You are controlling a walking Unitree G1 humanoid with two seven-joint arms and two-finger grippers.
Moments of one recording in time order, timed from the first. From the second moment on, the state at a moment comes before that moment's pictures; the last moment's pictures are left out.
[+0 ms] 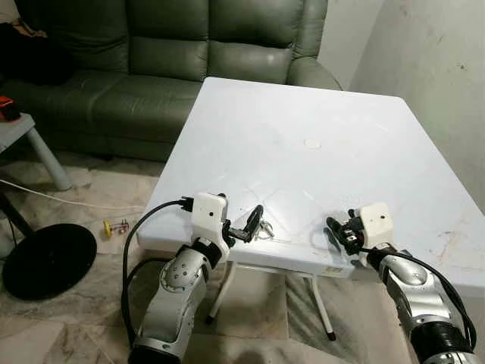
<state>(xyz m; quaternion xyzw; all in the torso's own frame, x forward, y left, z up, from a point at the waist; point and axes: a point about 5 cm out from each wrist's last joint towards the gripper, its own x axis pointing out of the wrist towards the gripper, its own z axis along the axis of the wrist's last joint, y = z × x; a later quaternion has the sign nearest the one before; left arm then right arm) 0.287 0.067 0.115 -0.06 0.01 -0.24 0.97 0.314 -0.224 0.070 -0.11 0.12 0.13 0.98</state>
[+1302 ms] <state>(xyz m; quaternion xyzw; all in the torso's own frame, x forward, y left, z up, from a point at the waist) 0.287 0.067 0.115 -0.06 0.01 -0.24 0.97 0.315 -0.236 0.070 -0.13 0.14 0.11 0.98</state>
